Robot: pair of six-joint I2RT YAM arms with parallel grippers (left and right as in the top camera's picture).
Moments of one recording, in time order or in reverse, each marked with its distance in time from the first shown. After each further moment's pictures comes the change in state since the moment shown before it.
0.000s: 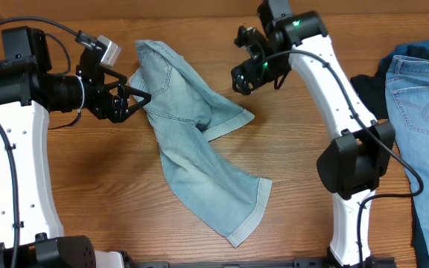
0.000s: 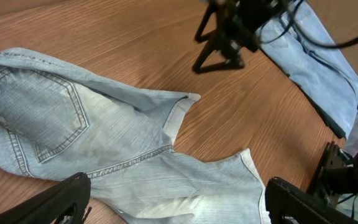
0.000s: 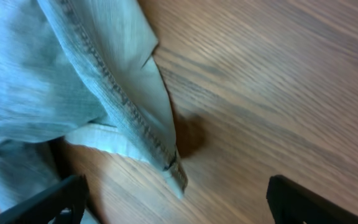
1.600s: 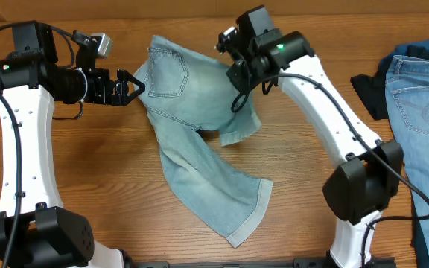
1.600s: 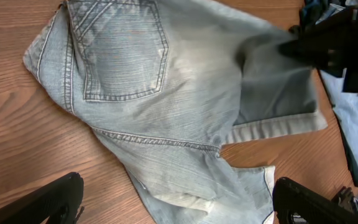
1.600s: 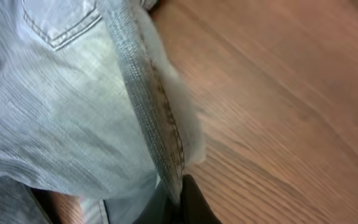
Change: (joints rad) left arm 0.000 0.105 0.000 0.092 -0.199 -0.315; right arm 0.103 -0.180 -0.200 0.233 0.188 -0.017
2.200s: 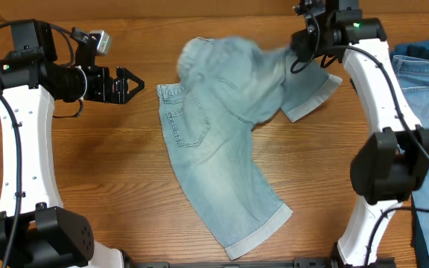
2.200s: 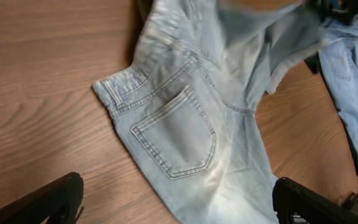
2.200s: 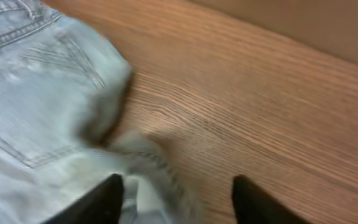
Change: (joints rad) left arm 0.000 0.000 0.000 0.039 -0.003 -0.002; right arm -0.365 0.074 0.002 0.190 -0.060 -0.003
